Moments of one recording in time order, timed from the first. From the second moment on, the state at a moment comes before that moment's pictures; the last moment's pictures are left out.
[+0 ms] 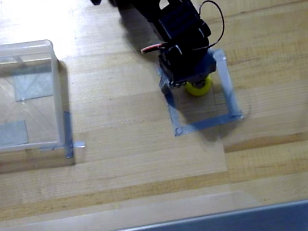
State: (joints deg) arm -27.0 88.7 117.7 55.4 105.4
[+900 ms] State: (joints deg) arm -17.3 108.9 122.5 65.9 97.3
